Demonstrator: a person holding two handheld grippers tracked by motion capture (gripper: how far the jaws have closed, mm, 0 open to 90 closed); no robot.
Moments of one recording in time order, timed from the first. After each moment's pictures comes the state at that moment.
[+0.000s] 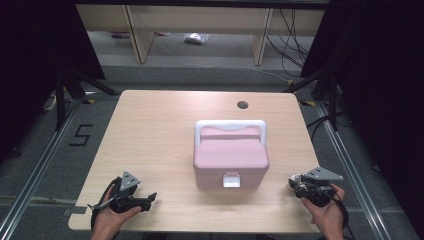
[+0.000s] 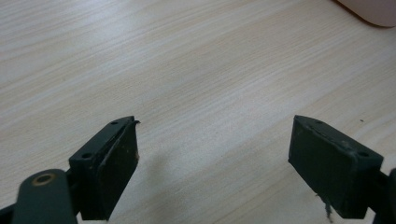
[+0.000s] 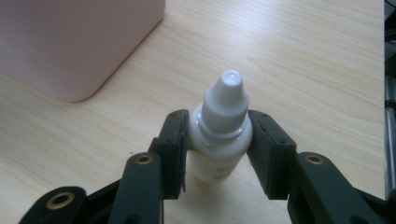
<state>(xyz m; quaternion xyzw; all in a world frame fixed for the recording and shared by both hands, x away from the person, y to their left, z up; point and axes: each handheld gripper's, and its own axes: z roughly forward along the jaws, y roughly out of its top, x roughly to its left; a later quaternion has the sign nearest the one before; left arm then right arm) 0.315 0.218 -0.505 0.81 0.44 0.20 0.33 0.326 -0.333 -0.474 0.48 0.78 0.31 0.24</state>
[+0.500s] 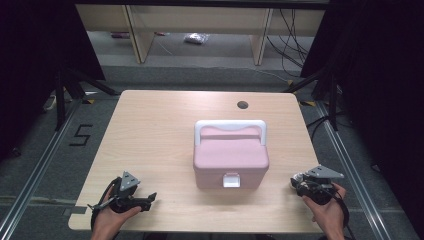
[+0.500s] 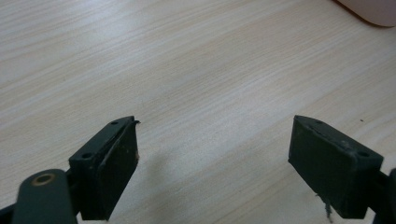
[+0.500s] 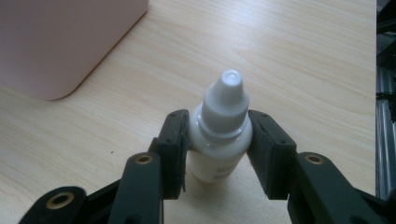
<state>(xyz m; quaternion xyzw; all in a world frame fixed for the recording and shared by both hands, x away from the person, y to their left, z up) 0.315 0.219 -0.505 0.81 0.44 0.20 0.32 0.331 -0.338 -0.478 0.49 0.78 0.31 0.24</state>
